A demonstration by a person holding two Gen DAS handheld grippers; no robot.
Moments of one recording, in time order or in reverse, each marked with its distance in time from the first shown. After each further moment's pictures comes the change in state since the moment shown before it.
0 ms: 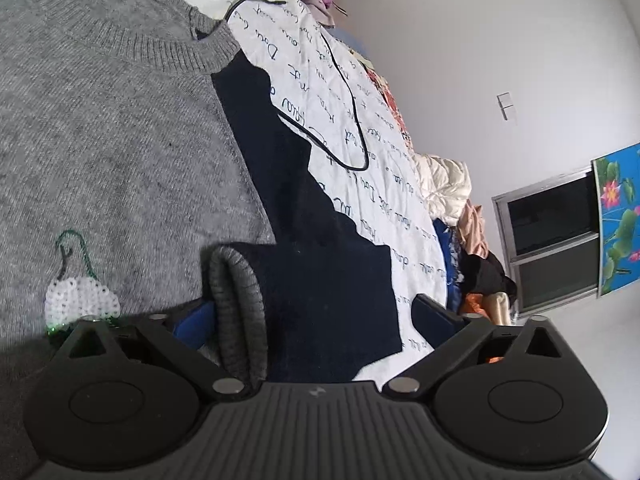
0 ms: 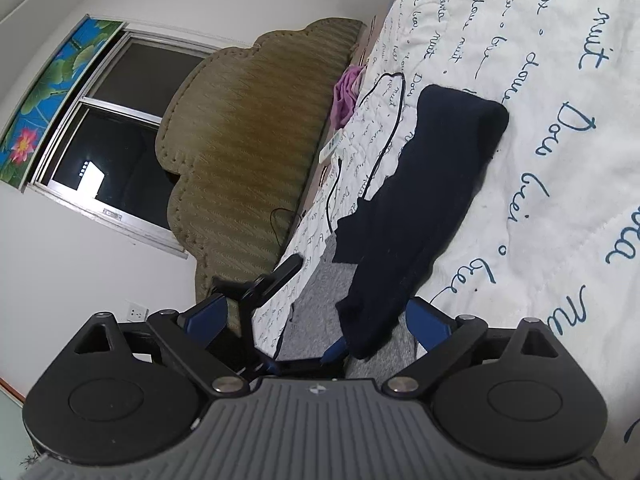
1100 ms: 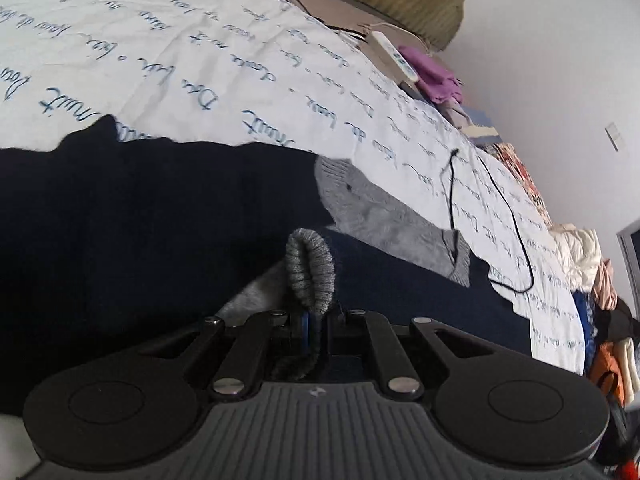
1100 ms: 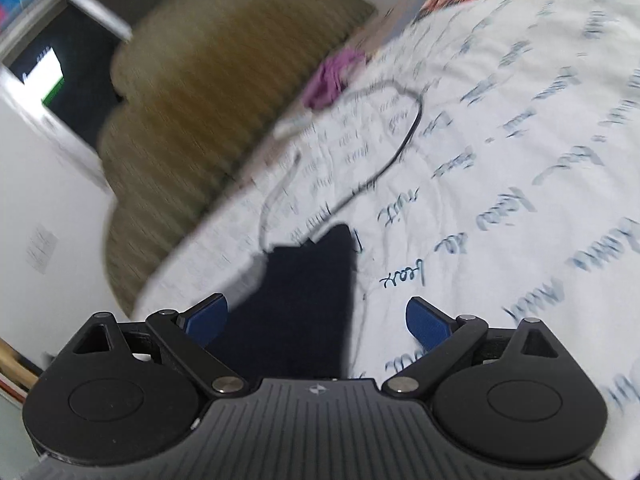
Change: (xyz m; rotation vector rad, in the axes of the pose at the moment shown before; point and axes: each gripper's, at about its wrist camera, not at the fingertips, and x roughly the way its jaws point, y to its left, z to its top) left arm -0.161 0.096 0.116 0.086 -0.164 0.432; right arm 0.132 0.023 0.076 -0.361 0.175 -0.303
